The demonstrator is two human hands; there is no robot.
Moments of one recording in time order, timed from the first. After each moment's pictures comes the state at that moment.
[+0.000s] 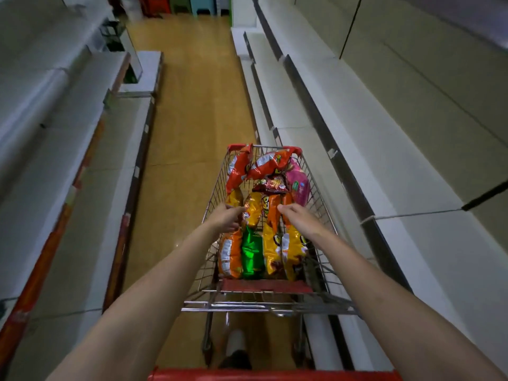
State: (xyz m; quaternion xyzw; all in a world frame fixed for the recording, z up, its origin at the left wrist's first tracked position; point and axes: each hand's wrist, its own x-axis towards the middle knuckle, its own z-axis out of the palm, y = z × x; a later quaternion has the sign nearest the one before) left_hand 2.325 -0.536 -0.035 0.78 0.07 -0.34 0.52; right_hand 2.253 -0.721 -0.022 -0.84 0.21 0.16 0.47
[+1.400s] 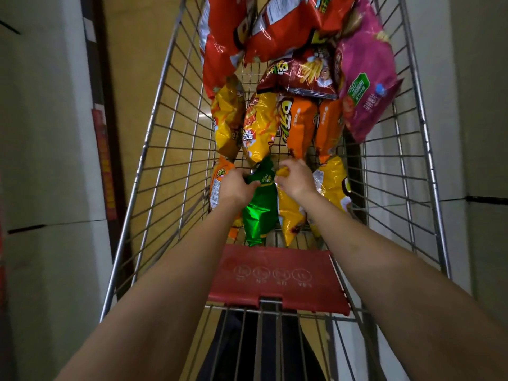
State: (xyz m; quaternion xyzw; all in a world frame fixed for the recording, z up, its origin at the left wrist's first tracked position) left_hand 2.401 -0.614 -0.307 0.89 0.11 -0.37 0.26; right_hand 2.380 -0.747 -0.344 -0.83 0.27 0.28 0.41
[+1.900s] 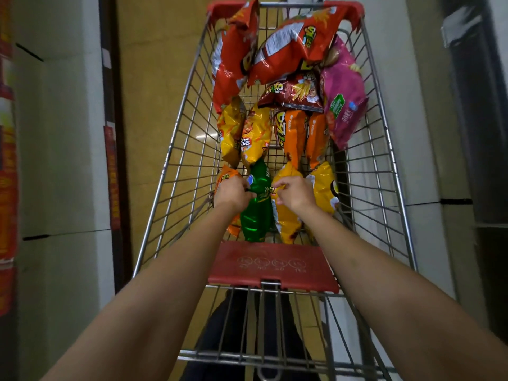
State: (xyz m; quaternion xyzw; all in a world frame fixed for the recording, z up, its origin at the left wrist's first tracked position) left_hand 2.387 -0.598 -0.256 0.90 0.05 -0.38 0.21; right_hand 2.346 -0.739 -0.277 -0.82 0.29 0.25 0.43
